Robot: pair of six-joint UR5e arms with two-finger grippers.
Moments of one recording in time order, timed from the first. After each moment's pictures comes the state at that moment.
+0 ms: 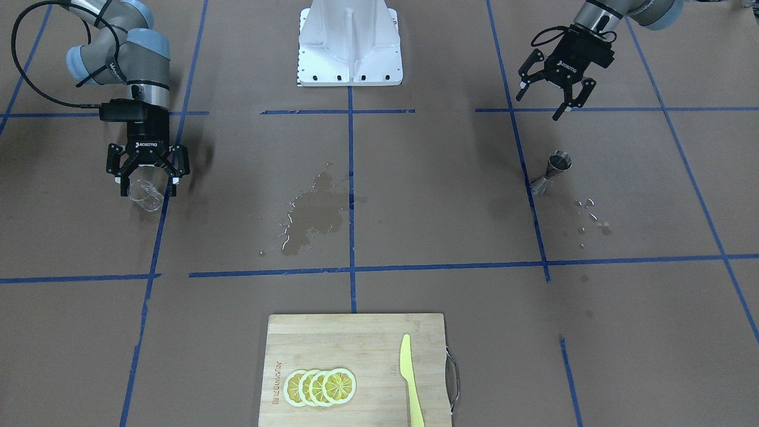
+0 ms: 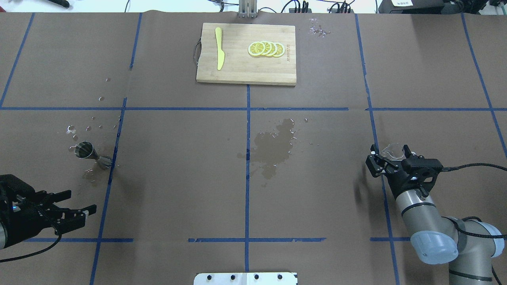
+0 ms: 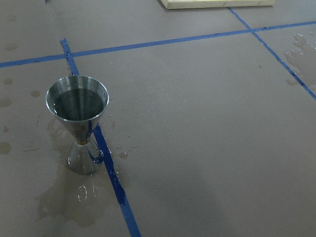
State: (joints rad) left arm -0.21 -1.15 -2.01 -2.85 -1.28 -1.01; right arm 0.20 -1.66 1.70 -0.69 0.59 1.37
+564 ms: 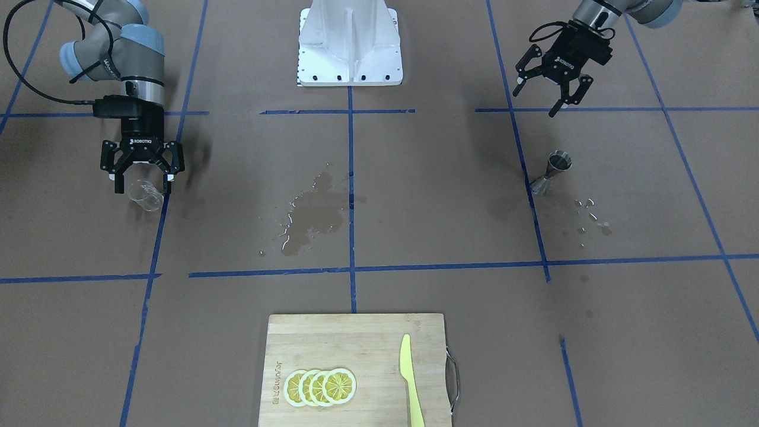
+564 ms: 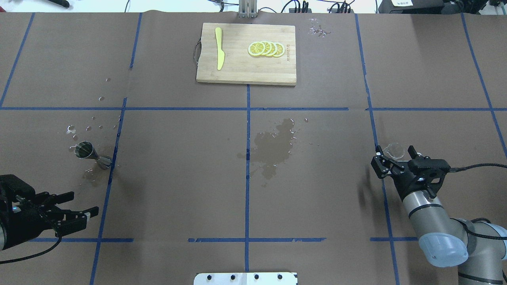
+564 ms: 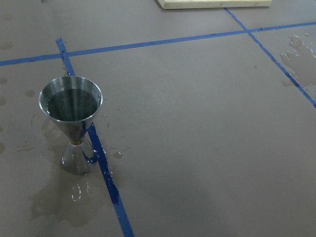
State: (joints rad) left arm -0.21 -1.15 -2.04 -2.85 -1.31 -1.01; right arm 0.19 -1.71 1.74 -0.69 0.59 1.37
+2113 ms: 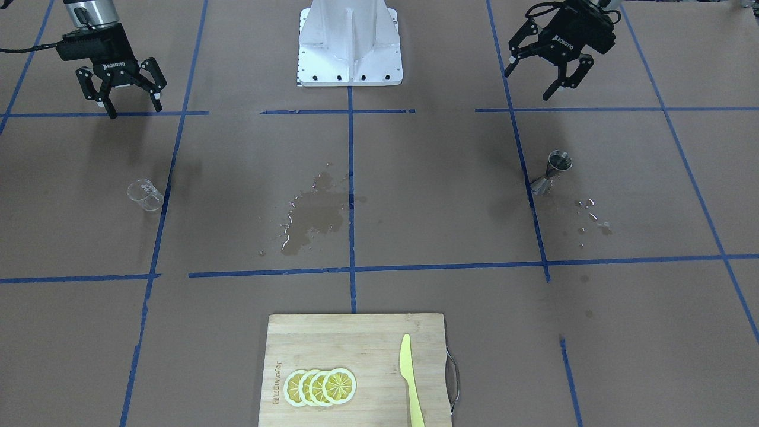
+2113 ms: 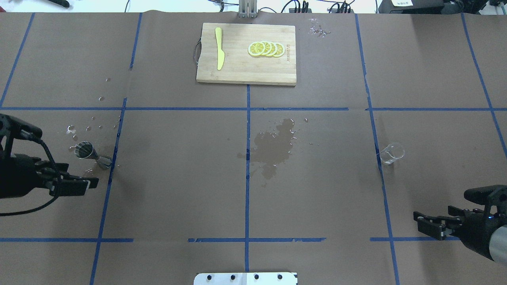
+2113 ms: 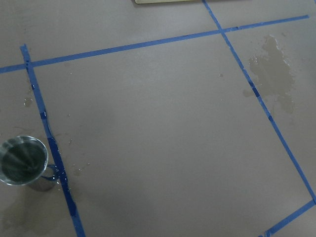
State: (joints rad) left arm -0.65 -1.37 -2.34 -2.11 -1.89 -0.84; right arm 0.10 -2.22 2.30 -0.75 1.23 1.37
